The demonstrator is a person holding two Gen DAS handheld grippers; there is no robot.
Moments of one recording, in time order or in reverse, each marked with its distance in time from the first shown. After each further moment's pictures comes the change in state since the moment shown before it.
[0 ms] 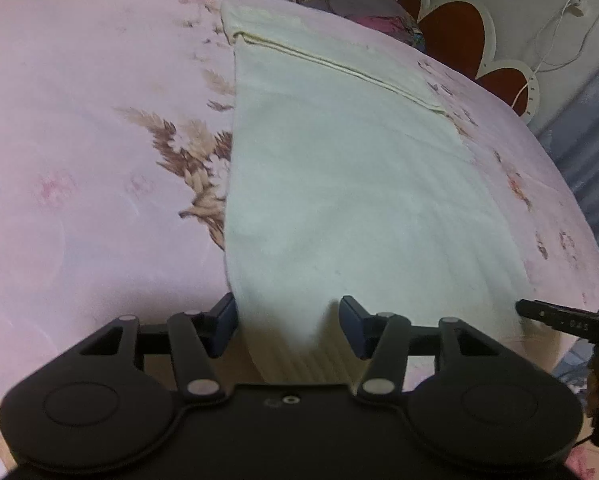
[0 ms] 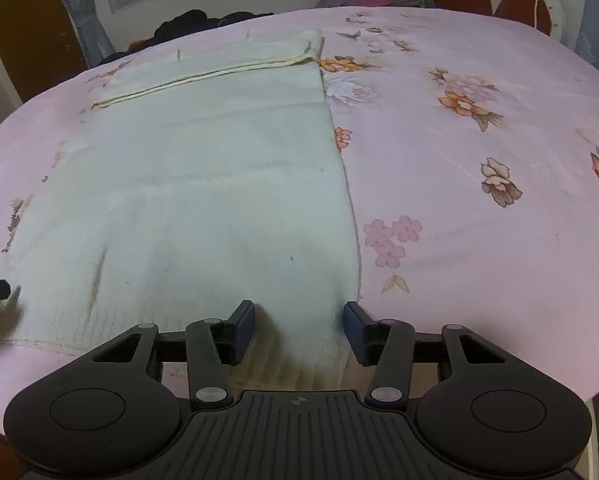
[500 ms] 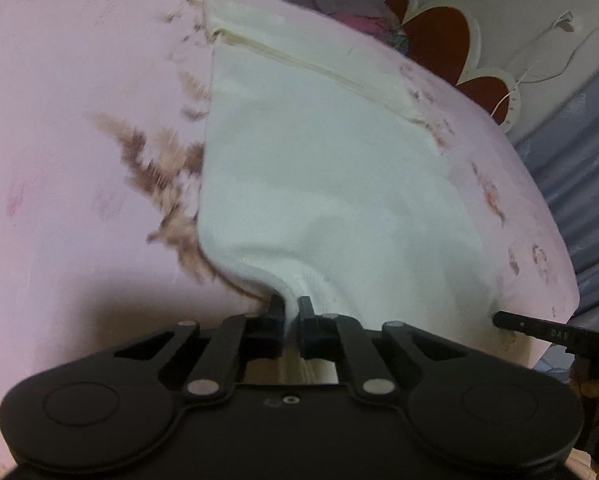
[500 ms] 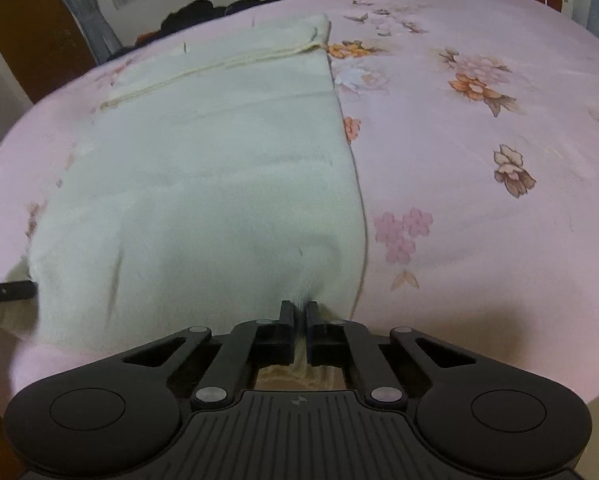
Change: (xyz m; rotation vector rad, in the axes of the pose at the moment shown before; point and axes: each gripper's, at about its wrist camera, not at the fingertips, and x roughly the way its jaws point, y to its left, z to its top) left arm 0.007 0.001 0.026 -0.027 0.004 -0.099; right arm -0.003 -0.011 0.022 0.051 0.046 0.112
